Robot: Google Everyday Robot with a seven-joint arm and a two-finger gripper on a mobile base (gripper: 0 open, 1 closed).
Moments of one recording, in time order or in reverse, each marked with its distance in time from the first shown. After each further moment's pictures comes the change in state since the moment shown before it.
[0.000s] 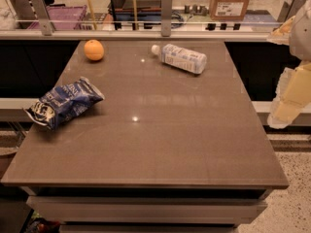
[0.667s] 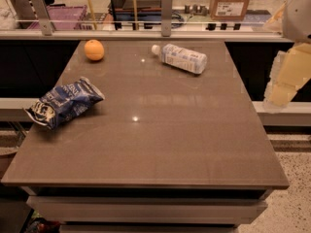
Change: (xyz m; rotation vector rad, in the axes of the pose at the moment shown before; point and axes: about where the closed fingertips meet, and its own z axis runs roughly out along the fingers) arm -0.012 -0.017 -0.008 -0.005 0.026 0.008
